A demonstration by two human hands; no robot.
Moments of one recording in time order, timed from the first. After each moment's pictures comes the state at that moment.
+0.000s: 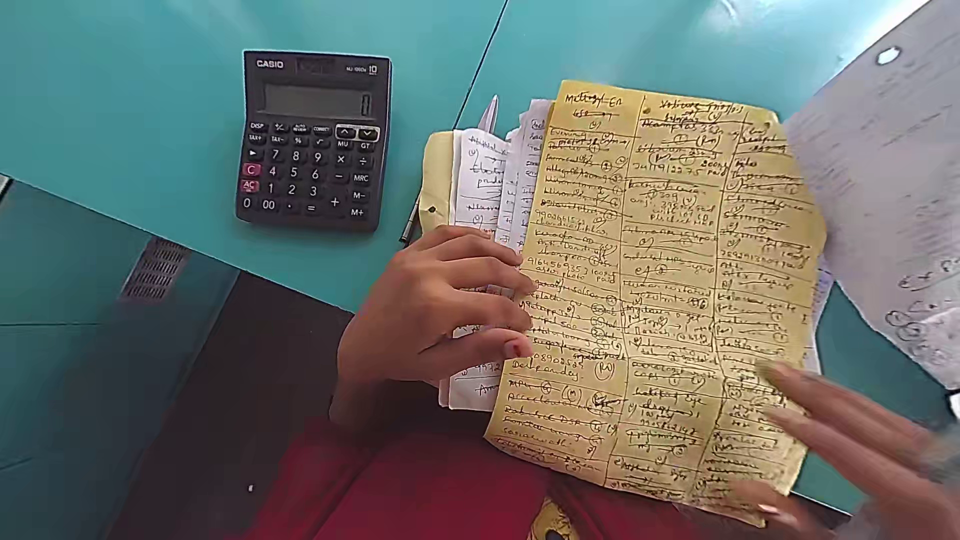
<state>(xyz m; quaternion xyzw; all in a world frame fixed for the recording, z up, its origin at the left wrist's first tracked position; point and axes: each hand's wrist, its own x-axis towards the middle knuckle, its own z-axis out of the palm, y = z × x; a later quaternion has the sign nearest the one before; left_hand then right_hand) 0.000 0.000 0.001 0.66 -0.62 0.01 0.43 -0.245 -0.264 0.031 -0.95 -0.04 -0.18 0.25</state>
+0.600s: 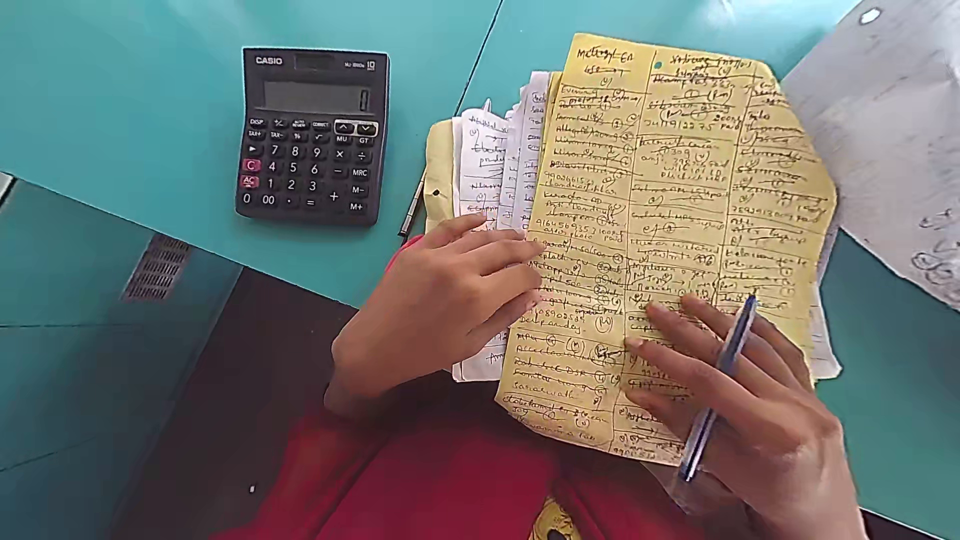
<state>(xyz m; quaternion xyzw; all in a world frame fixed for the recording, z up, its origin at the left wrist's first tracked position) -0.014 -0.013 0.015 0.76 -0.59 0.03 0.27 -0.211 -0.259 -0.003 -0.97 -0.05 -0.15 0.20</state>
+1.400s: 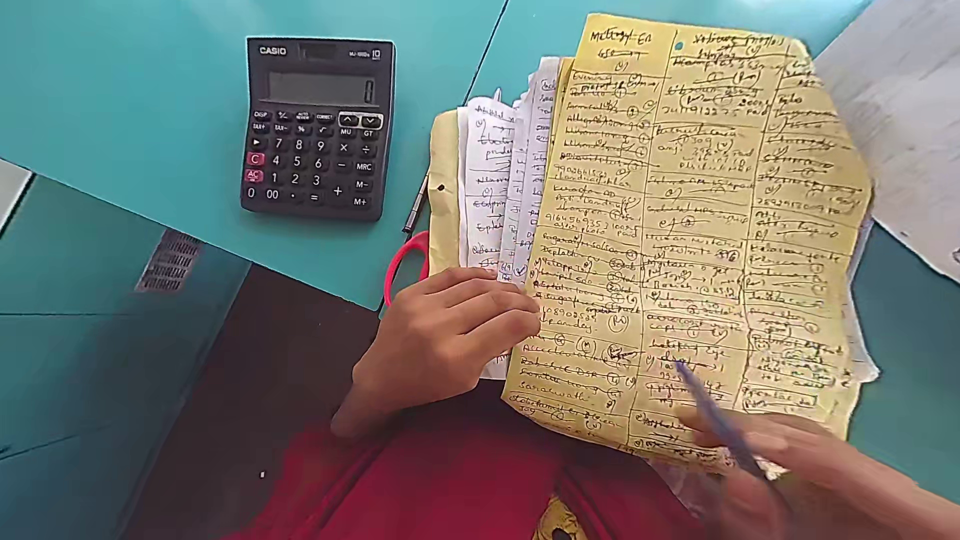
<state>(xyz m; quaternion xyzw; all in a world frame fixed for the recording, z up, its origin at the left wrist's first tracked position) -0.039 -0.003 -0.011 0.71 -0.58 0.14 0.38 -0.224 -0.229 0.009 -0.90 -0.08 -0.28 0.32</state>
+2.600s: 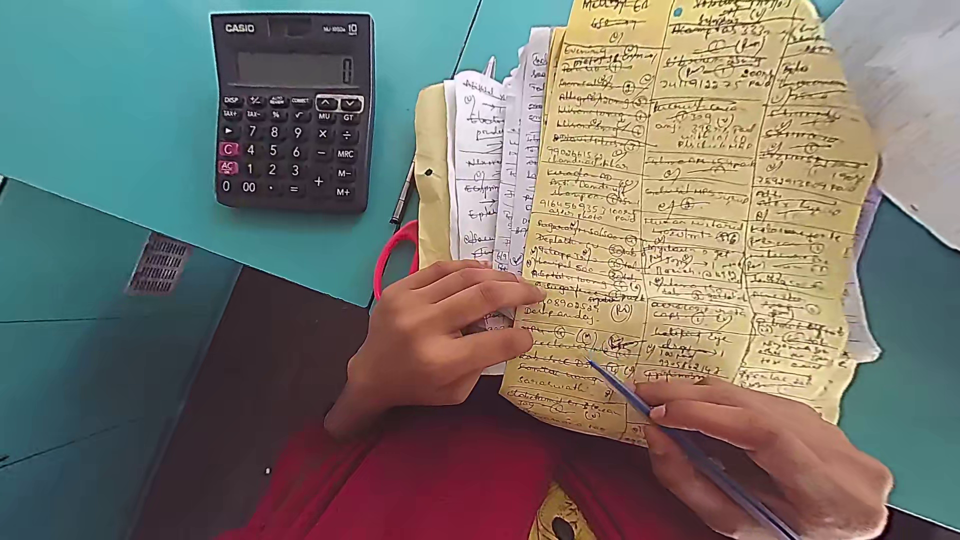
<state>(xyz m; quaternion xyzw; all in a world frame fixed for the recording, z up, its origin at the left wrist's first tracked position) -0.034 0.002 -0.019 0.67 -0.61 0.12 0.41 -0.215 -0.233 -0.011 -0.89 -0.13 -0.25 0.37</state>
